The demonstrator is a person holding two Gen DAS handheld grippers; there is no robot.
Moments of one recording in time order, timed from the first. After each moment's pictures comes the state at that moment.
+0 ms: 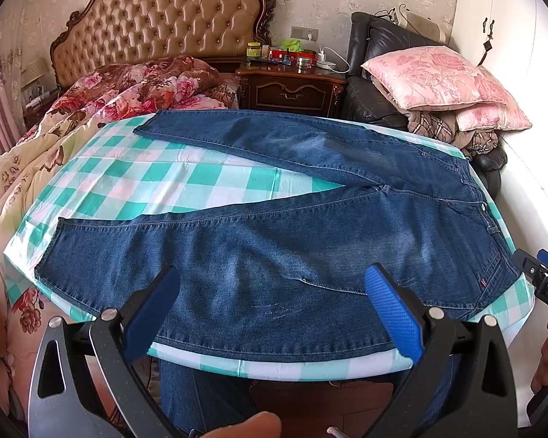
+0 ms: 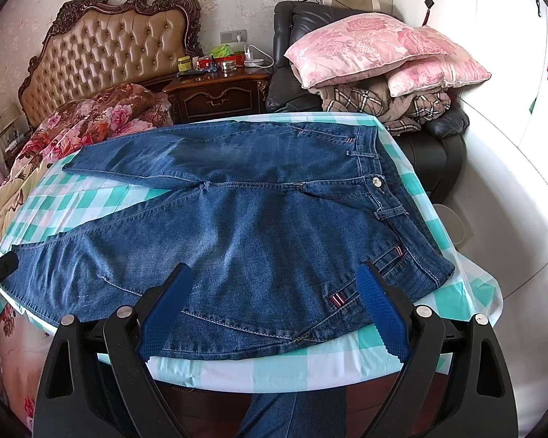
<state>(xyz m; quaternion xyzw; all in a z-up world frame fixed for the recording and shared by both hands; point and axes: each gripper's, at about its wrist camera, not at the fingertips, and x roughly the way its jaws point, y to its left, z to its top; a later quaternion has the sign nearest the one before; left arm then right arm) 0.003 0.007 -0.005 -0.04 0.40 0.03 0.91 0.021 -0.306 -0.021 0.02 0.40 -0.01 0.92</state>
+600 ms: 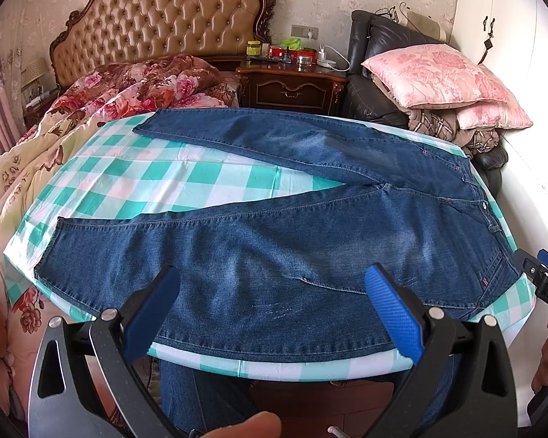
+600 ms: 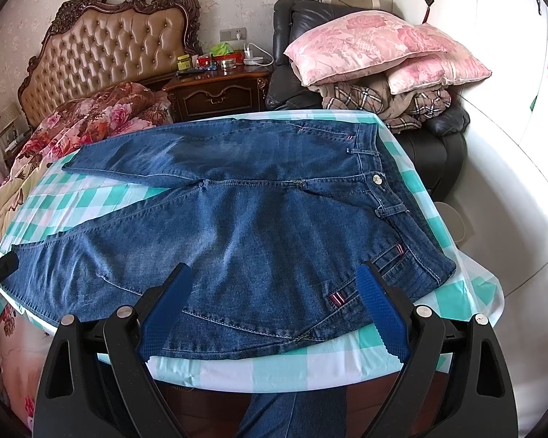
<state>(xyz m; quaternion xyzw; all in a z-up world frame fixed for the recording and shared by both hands) 0.003 0.007 -0.006 -0.04 0.40 0.03 0.91 0.022 -0.308 -0.027 0.02 0.40 -0.01 0.92</state>
